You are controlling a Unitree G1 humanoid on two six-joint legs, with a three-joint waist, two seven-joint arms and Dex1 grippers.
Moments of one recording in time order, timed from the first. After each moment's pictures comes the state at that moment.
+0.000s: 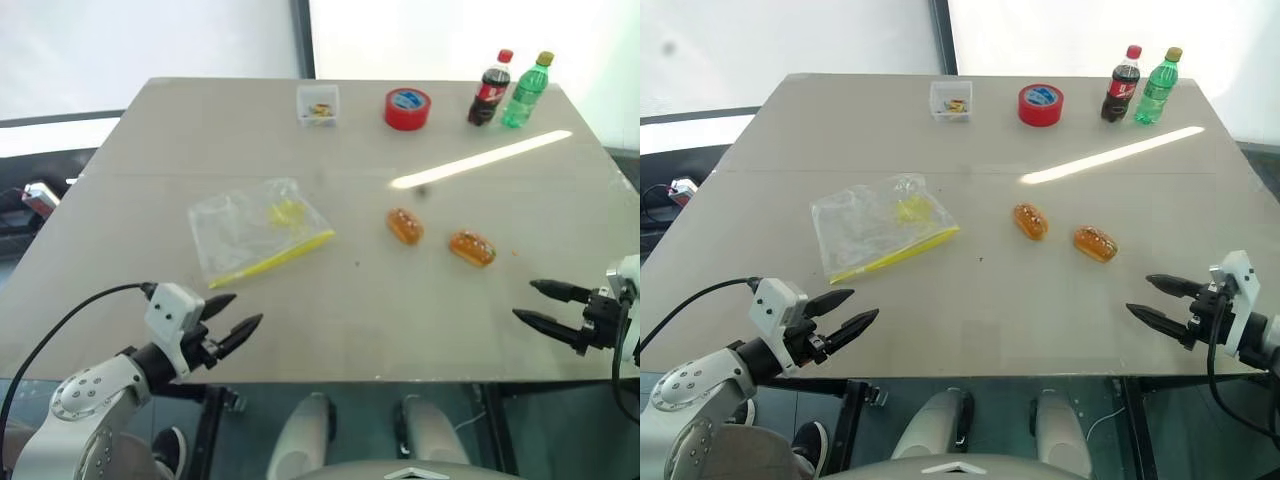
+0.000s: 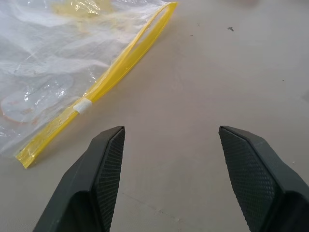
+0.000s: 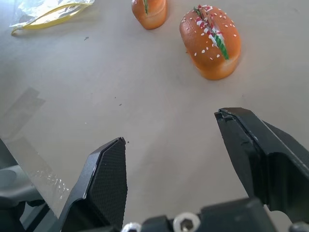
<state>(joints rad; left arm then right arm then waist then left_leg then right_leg) 0.38 0.64 0.36 -0.54 -0.49 0.47 -0.71 0.19 -0.82 -0.39 -0.17 0.52 0.32 1.10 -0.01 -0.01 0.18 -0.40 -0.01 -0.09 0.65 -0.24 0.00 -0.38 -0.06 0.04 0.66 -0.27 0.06</state>
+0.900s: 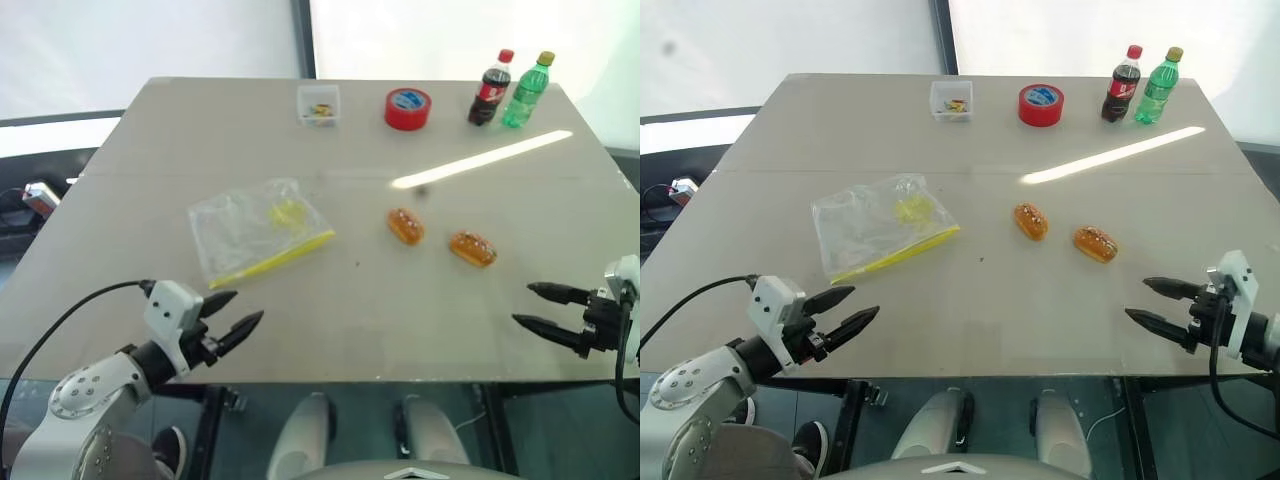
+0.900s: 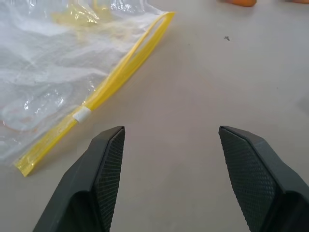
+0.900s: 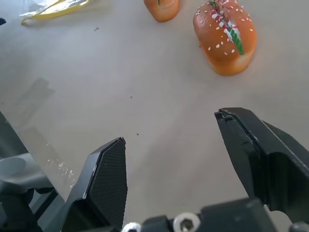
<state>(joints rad) 0.36 0.64 0.36 -0.54 -0.51 0.47 -0.71 0.20 -0.84 -0.37 -0.19 0.52 0.31 1.13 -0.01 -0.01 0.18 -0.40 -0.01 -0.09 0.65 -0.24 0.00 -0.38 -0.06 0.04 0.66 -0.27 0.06</state>
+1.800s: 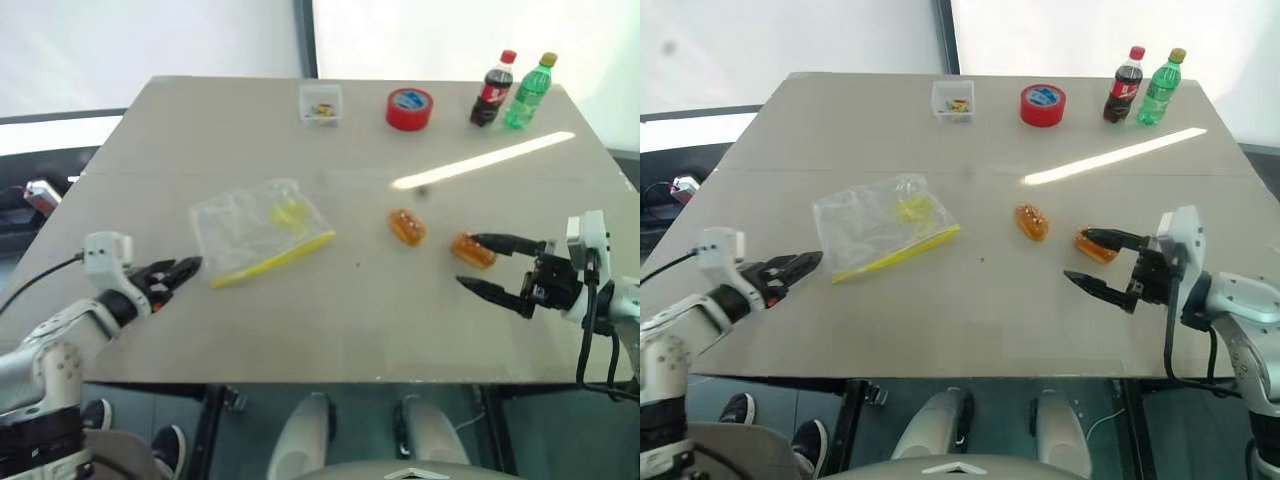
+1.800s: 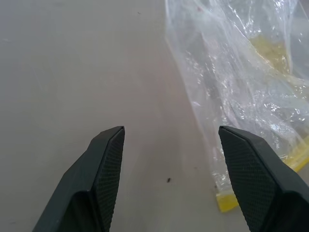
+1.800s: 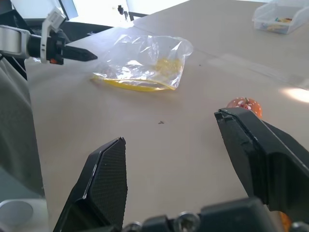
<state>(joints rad) -0.13 0.63 0.45 -0.03 -0.69 0.81 -0.50 -0.05 -0.73 -0.21 -0.42 0.56 0.30 1.00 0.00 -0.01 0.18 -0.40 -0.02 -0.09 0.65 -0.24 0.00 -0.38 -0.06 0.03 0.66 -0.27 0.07</state>
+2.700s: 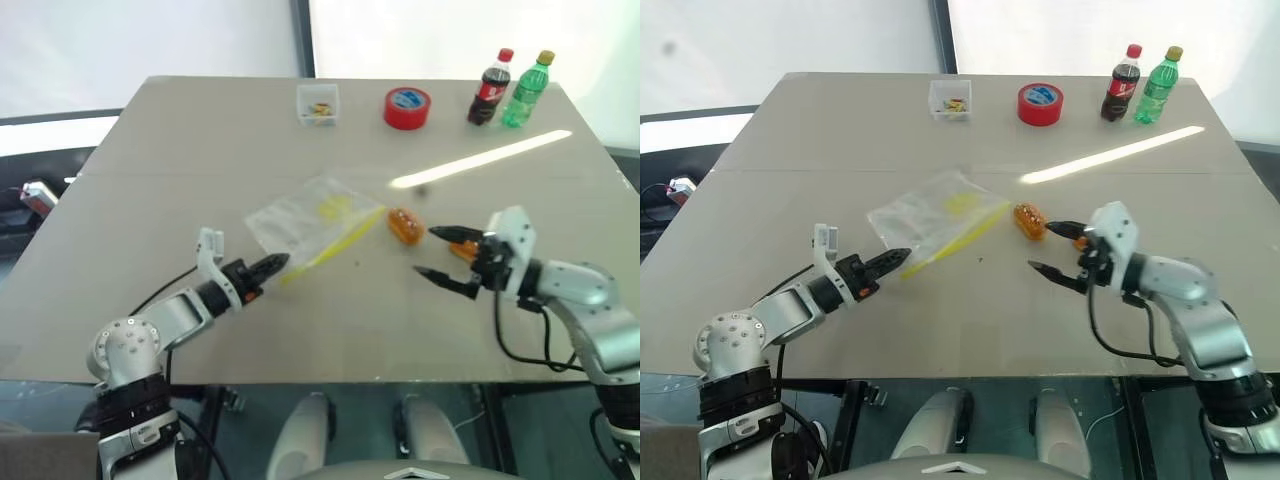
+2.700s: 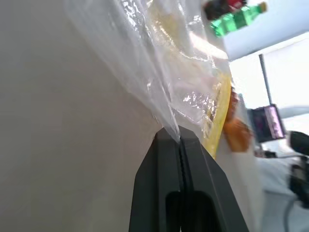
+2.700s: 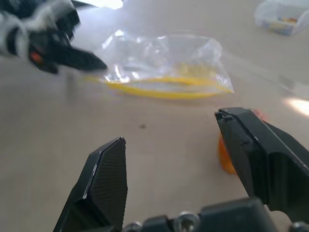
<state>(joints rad) -0.25 0.37 0.52 -0.08 -1.22 1.31 -0.28 -0.27 -0.65 0.15 -0.26 0.15 0.18 0.87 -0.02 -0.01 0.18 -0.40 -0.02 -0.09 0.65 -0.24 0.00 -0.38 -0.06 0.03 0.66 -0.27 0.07</state>
